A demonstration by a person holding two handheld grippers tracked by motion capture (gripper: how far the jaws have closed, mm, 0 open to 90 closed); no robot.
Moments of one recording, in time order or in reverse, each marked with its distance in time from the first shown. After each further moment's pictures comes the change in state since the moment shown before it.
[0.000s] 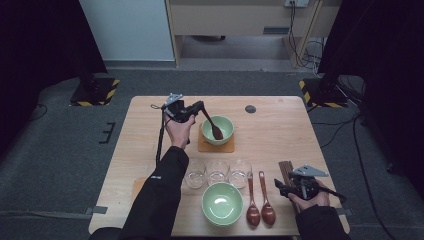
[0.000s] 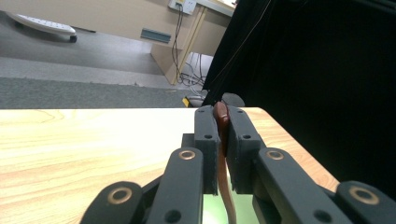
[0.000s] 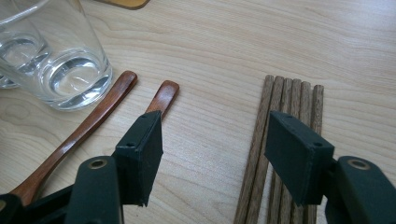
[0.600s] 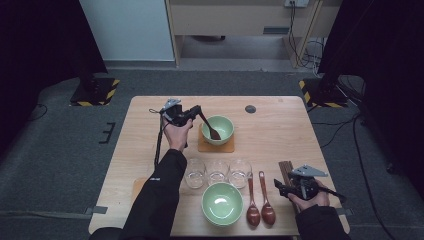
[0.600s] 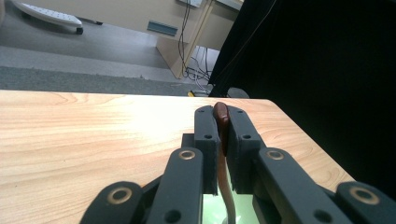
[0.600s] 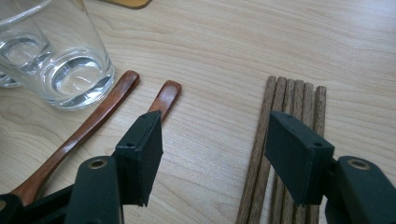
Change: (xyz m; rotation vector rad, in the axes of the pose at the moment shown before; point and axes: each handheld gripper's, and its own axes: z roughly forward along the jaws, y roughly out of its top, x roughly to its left) left arm 0.014 -0.014 -0.003 0.016 0.019 -0.023; right arm 0.001 0.000 0.000 0.002 0.005 -0.005
